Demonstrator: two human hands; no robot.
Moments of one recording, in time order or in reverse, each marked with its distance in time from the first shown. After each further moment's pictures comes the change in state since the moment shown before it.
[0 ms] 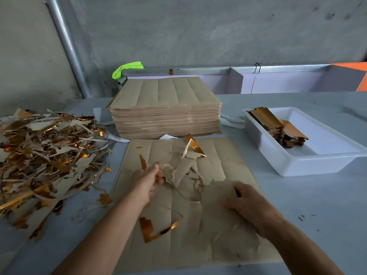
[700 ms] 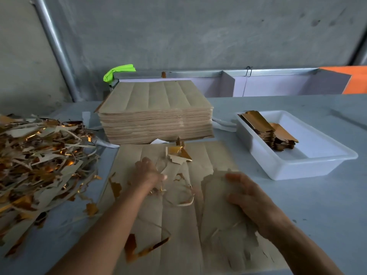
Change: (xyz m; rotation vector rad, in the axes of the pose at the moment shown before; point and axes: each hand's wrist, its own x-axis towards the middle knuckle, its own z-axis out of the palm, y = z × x) left_hand 0.050 0.020 0.035 0.952 0.103 0.247; right_hand 0.005 0.002 -0.025 0.167 0.025 -0.146
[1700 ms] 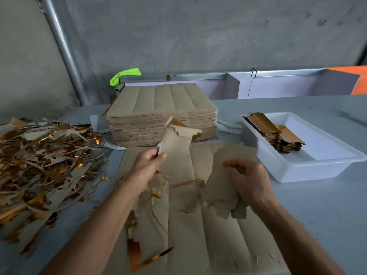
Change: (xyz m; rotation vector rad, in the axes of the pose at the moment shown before) left_hand -0.035 -0.001 -0.043 -0.952 -0.051 0.281; right_hand 0.030 -0.022 0.011 -0.260 0.366 -0.315
